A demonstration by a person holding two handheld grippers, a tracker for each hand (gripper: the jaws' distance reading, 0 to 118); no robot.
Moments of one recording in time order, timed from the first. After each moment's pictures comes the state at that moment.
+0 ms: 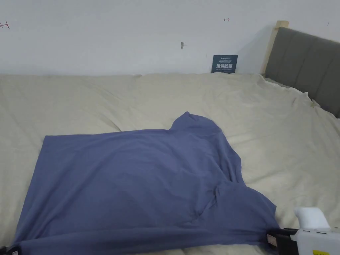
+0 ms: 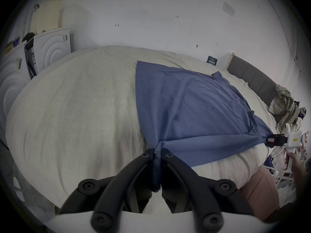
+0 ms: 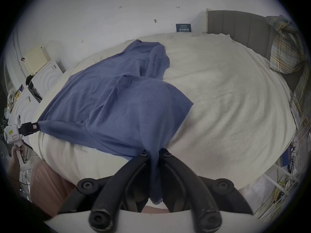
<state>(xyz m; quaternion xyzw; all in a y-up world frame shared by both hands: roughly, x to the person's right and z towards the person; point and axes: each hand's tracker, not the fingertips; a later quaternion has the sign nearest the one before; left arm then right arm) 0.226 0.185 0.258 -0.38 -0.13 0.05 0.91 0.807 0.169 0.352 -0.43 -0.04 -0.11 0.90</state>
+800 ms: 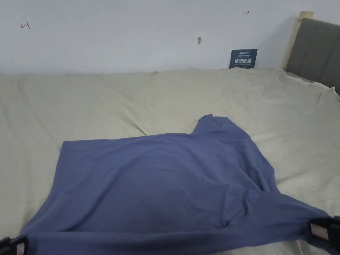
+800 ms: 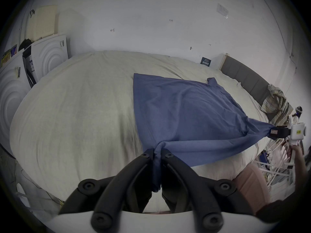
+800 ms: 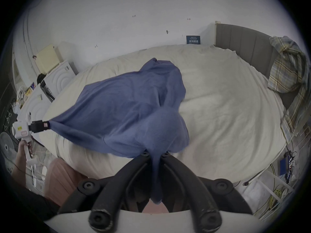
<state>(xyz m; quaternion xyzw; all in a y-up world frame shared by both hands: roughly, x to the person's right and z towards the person) 0.206 0.246 0.257 -0.39 -0.15 0.05 0.91 0.774 0.273 0.367 -0.40 0.00 -0.10 0.91</state>
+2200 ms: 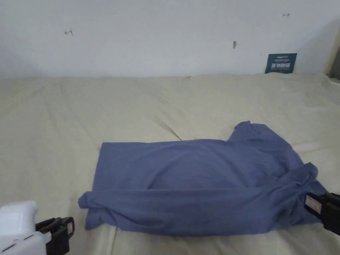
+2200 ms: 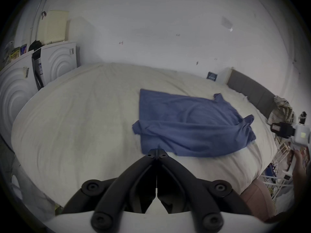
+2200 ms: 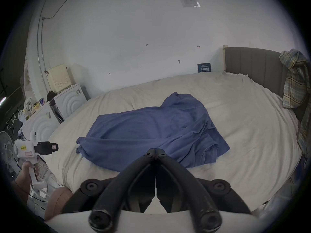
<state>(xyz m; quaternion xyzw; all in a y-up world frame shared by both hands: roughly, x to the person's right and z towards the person) 0.214 0.234 0.256 -0.34 -0.10 0.06 0.93 0.702 0.266 0.325 -0.26 0.02 -0.12 0.96</state>
